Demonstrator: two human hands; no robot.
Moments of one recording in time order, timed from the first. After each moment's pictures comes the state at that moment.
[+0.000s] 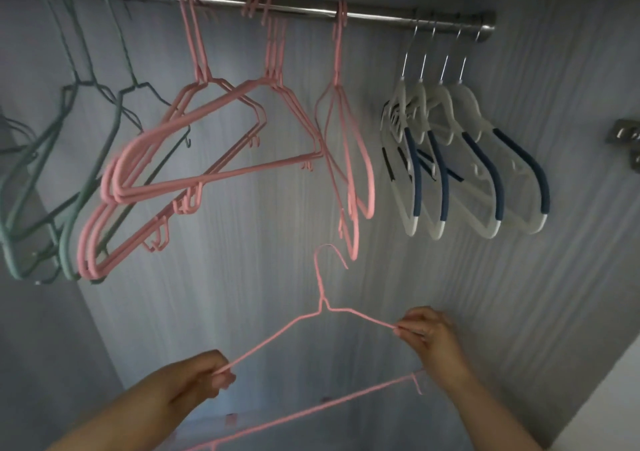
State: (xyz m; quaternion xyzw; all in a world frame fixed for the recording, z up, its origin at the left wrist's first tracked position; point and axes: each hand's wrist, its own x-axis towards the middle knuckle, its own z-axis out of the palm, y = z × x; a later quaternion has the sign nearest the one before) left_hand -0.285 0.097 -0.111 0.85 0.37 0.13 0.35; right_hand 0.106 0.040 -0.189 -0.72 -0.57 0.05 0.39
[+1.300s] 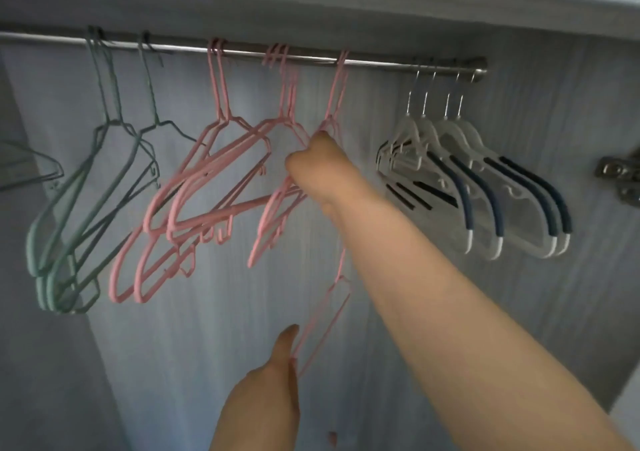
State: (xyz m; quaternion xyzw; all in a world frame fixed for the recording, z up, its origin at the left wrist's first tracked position) left_hand -0.189 0.044 -0.078 0.79 0.54 0.23 0.17; right_hand -0.086 0.108 0.111 -0.63 -0.56 0.17 0.51
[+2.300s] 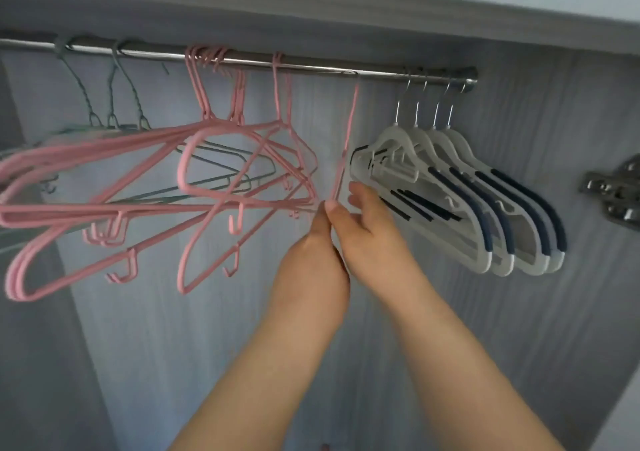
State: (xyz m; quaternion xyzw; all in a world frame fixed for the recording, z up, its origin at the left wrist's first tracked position) left_hand -0.121 0.036 0.039 0.76 0.41 0.46 0.21; right_hand -0.035 0.052 0.052 -0.61 -0.56 0.15 0.55
